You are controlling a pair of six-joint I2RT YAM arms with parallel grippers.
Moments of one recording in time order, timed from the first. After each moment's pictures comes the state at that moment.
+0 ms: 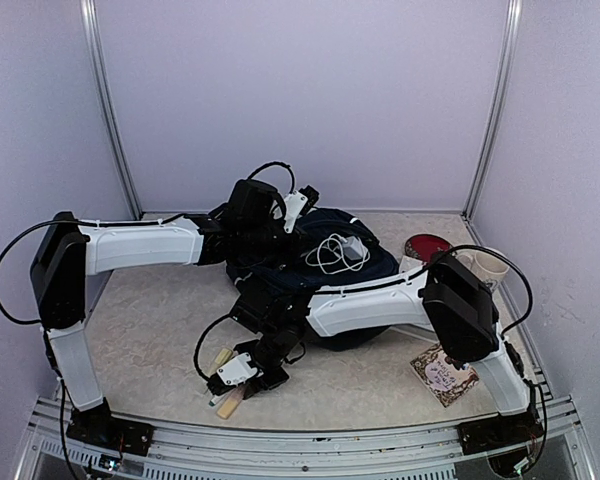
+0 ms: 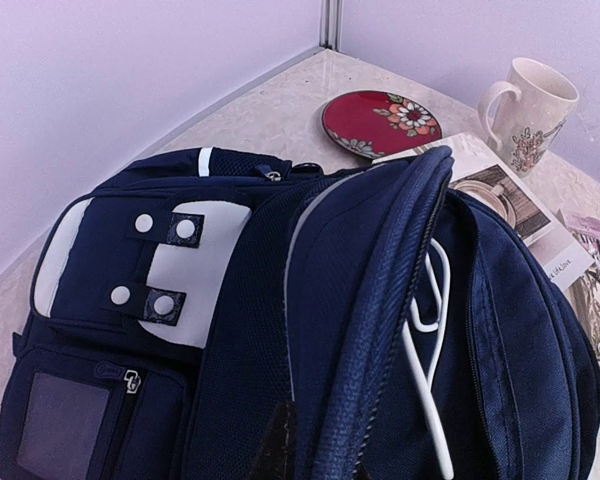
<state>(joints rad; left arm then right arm) -0.79 1.87 1.42 -0.03 0.08 0.04 1.20 2.31 1.74 -0.51 -0.43 -1.03</state>
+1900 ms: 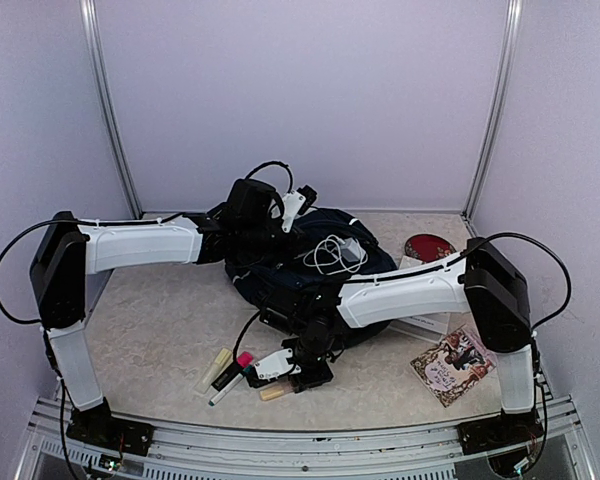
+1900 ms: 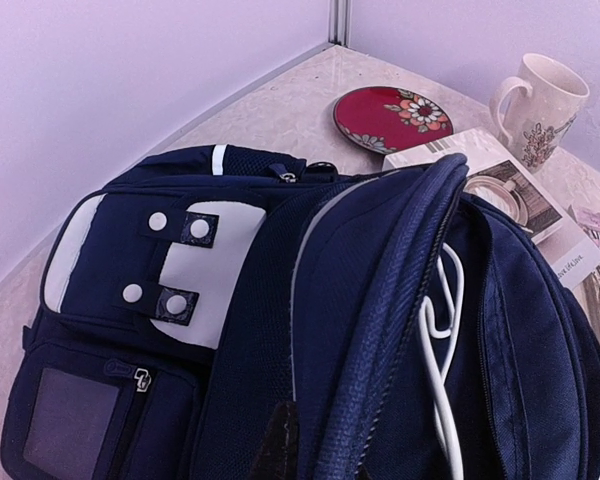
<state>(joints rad) -0.78 1.87 1.42 -0.04 0.07 0.06 1.18 2.12 1.54 -0.76 -0.17 -0.76</state>
